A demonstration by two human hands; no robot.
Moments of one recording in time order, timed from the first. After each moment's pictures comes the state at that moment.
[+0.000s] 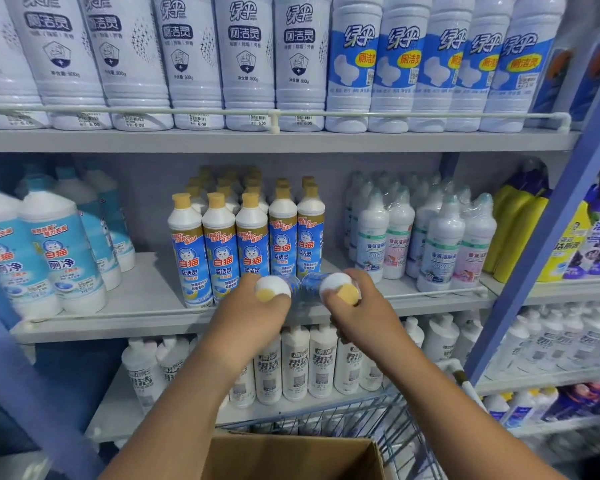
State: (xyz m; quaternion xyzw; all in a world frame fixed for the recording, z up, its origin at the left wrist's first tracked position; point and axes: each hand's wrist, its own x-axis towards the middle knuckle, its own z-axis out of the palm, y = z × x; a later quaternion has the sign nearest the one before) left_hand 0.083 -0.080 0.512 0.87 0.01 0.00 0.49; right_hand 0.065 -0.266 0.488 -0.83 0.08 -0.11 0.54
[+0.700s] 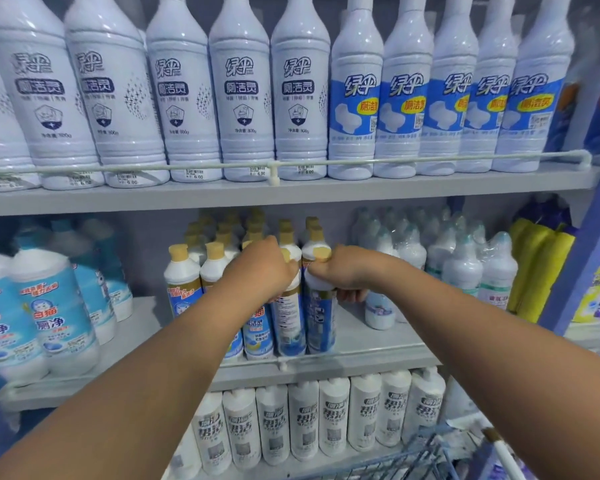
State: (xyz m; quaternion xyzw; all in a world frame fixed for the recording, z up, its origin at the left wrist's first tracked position) left_hand 0.211 -0.116 0.600 0.98 -0.06 0.08 0.17; right_hand 0.191 -0.269 0.611 -0.97 0.03 0.09 0.24
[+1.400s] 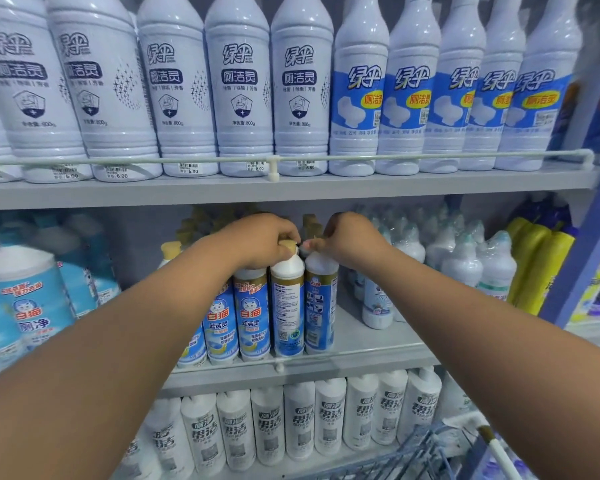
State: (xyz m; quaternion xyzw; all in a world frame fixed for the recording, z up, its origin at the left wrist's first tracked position) left_hand 0.250 -0.098 0.630 0.95 -0.27 0.05 0.11; right_hand 0.220 -0.274 0.620 -0.97 0.02 -0.15 0.19
